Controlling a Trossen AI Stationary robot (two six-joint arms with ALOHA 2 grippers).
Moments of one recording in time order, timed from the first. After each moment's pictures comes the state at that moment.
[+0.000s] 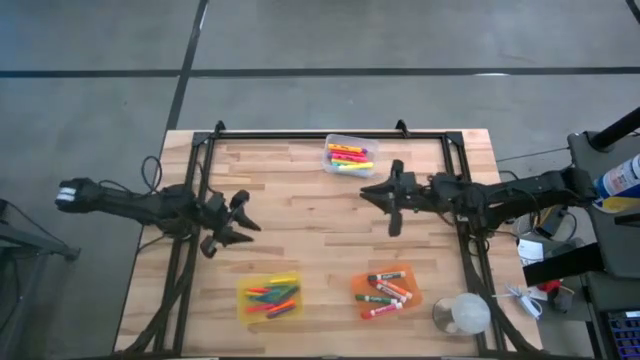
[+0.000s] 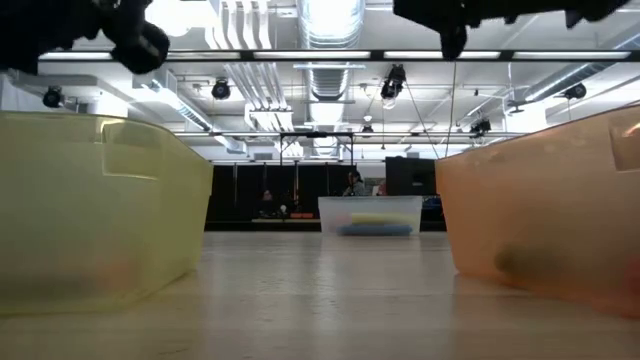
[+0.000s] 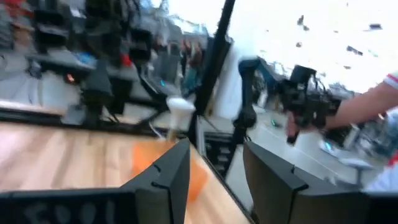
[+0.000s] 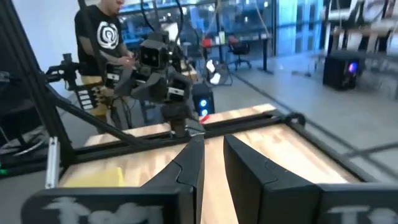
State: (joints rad) left arm -0.12 0.51 0.25 0.42 0.27 -0.31; right arm 0.04 1.04 0.62 0.41 0.19 0.17
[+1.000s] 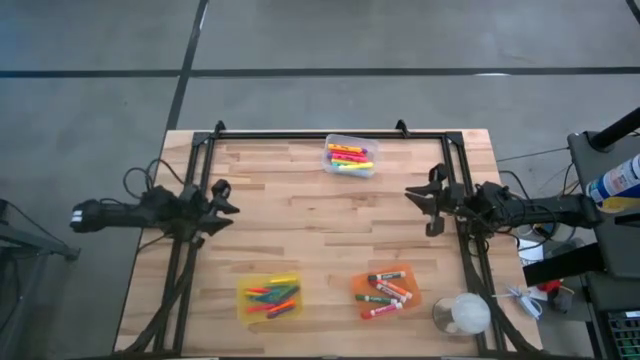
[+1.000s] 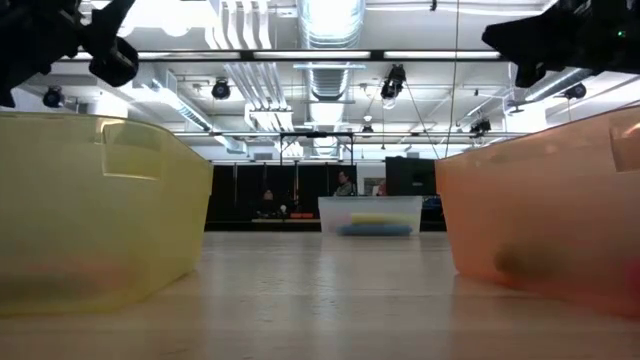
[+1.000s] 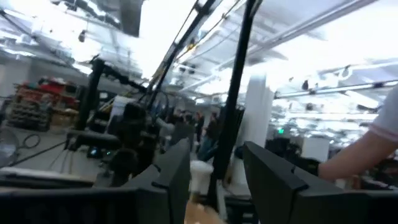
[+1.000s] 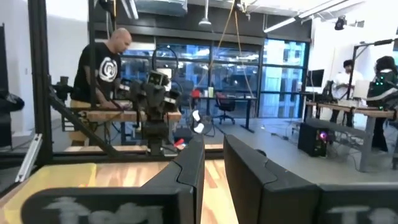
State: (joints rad) left arm -0.01 0.16 0.01 0.54 0.21 -0.33; right arm -0.01 0.32 0.10 0.45 0.15 -0.05
